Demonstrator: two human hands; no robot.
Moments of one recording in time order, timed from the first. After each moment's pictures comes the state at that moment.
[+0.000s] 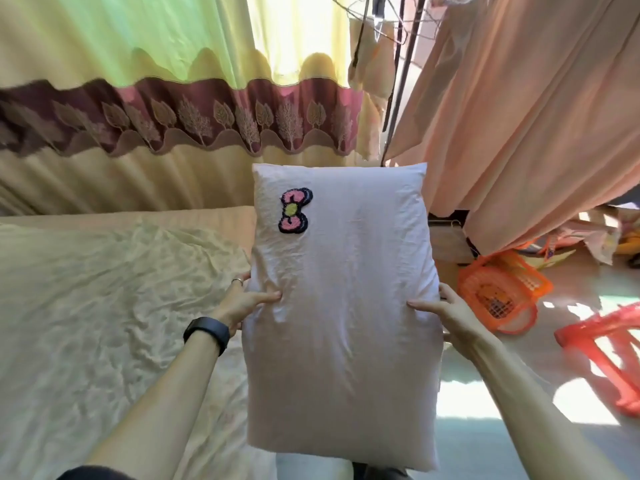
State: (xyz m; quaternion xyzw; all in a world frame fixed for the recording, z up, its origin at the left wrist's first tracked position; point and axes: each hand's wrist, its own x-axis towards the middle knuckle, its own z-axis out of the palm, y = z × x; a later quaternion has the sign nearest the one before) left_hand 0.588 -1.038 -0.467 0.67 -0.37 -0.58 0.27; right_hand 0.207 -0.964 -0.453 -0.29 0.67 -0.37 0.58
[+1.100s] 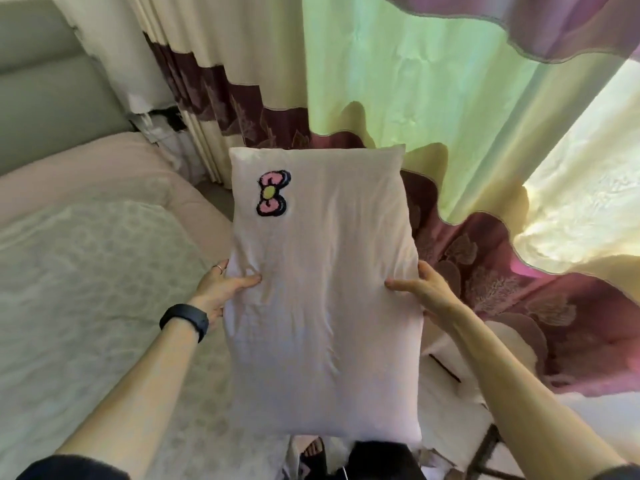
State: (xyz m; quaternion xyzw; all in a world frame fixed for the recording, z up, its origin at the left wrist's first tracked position) left_hand 0.887 -1.535 -0.451 0.74 -0.06 -0.41 0.53; right_hand 0.588 -1.779 -0.446 -0.59 0.49 -0.13 0.63
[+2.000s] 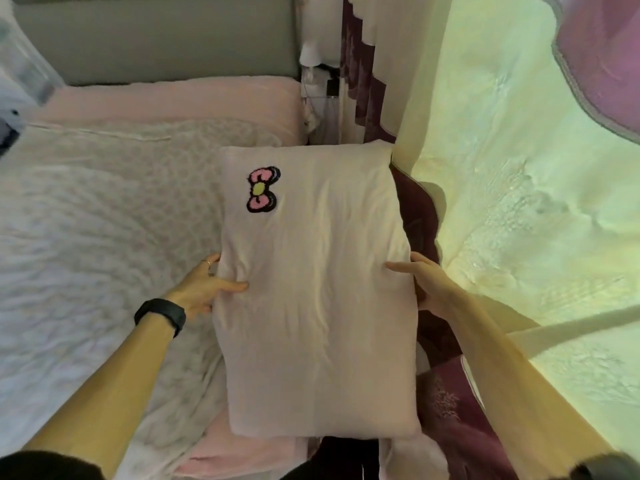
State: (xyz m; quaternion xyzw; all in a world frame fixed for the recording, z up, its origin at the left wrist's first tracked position) left_hand 0.946 -1.694 -0.473 0.74 0.22 -0.30 0.57; right_hand 0.896 -2.105 -0.471 -0.68 0.28 0.22 0.65
